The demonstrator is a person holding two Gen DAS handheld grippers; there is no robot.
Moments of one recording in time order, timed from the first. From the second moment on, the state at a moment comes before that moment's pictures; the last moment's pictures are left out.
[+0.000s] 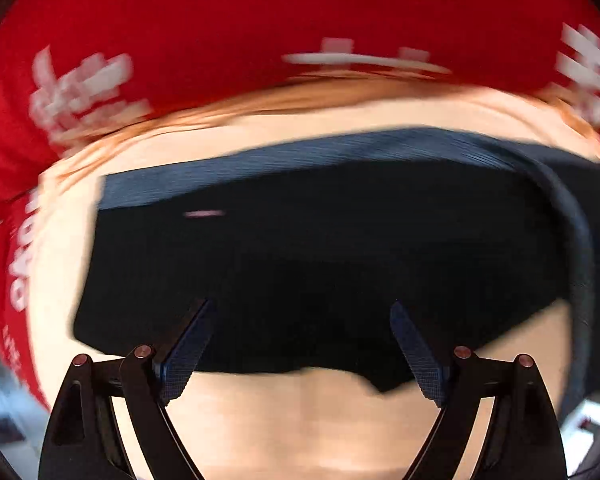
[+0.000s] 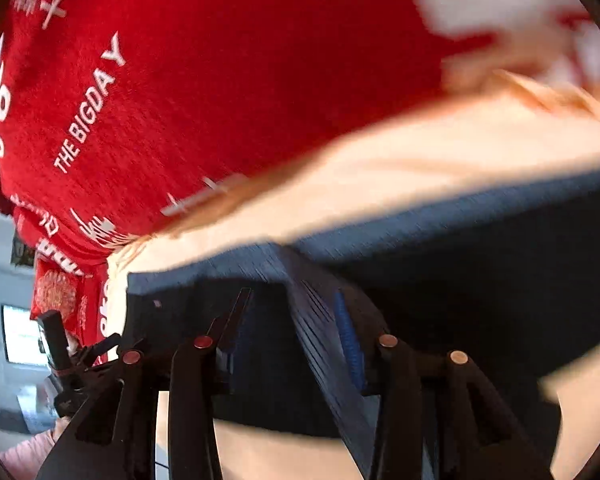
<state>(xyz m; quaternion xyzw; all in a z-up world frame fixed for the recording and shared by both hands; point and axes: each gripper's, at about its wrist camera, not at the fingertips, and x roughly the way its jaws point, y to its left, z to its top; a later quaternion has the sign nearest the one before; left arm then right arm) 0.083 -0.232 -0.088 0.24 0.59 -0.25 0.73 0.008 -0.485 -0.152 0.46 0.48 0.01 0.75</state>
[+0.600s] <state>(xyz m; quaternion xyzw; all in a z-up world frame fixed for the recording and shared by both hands) -0.091 -0.379 -0.124 0.26 0.61 -0.50 0.56 -0.275 -0.412 -0.237 0.67 0.42 -0.15 0.59</state>
